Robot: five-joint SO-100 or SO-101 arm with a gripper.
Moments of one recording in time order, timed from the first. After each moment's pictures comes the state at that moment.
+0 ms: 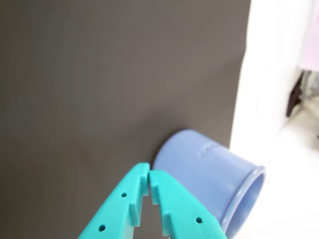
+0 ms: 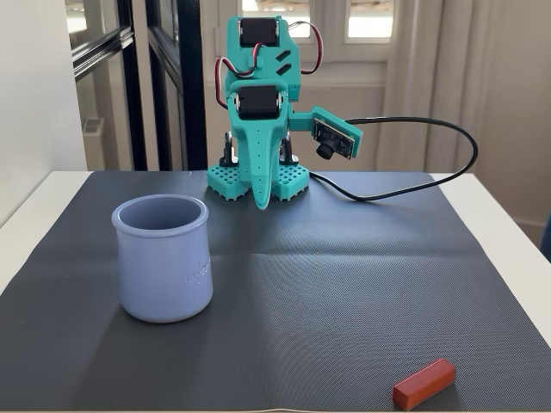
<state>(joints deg) -6.1 176.7 166.3 56.9 11.4</state>
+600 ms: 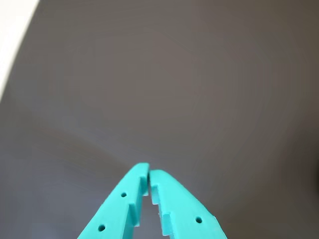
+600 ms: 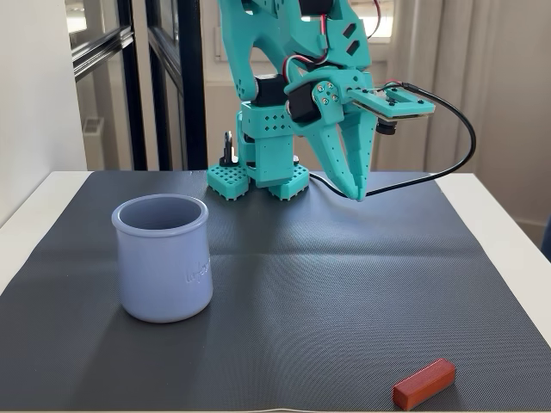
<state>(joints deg) -27.9 127.5 138.6 48.4 94.4</state>
